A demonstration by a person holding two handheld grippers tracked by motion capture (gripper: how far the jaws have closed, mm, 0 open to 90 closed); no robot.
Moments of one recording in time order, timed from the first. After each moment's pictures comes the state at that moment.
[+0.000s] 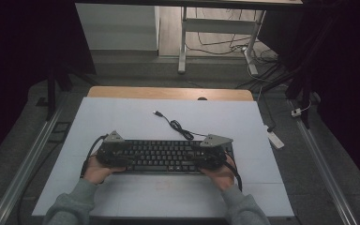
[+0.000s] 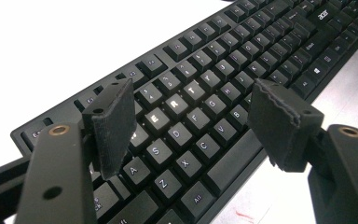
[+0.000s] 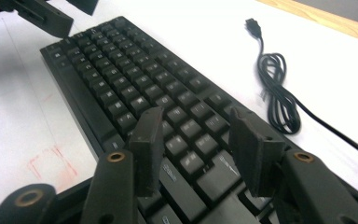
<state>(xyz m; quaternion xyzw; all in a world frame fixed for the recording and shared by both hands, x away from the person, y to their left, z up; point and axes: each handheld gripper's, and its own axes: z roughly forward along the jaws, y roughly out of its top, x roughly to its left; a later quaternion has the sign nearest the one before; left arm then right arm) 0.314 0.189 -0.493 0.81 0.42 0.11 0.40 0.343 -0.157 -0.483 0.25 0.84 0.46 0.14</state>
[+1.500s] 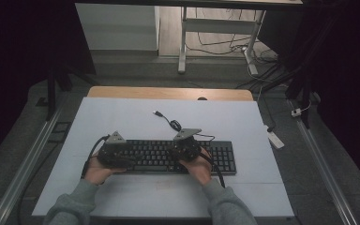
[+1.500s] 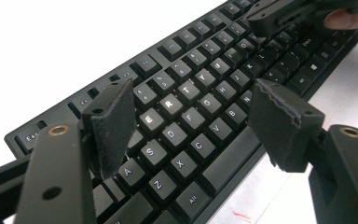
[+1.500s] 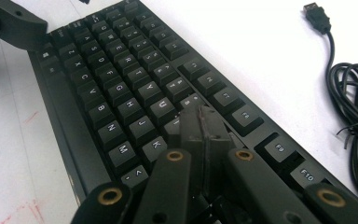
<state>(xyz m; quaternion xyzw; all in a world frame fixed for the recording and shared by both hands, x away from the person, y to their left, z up) 0.311 0.185 -0.492 0.82 0.41 0.11 0.39 0.376 -0.087 -0.506 0.24 0.88 0.41 0.10</state>
